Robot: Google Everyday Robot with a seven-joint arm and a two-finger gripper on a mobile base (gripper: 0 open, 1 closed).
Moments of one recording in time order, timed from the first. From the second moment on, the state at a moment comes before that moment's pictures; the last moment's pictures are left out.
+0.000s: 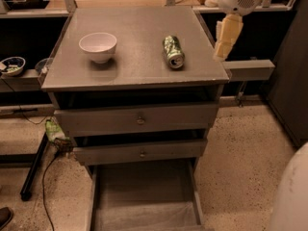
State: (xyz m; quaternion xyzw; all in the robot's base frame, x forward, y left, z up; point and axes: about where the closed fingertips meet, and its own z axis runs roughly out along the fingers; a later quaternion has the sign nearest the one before) arm 0.650 -0.157 0.979 -0.69 0.68 -0.03 0.23
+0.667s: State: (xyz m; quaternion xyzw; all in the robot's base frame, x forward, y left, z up) arm 0.680 -0.122 0.969 -0.71 0.66 -0.01 0.25
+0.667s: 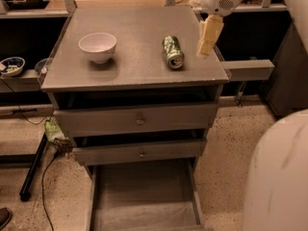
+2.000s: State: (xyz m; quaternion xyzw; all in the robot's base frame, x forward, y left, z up) arm 0.709 -0.067 0.943 -0.73 0.64 0.01 0.24
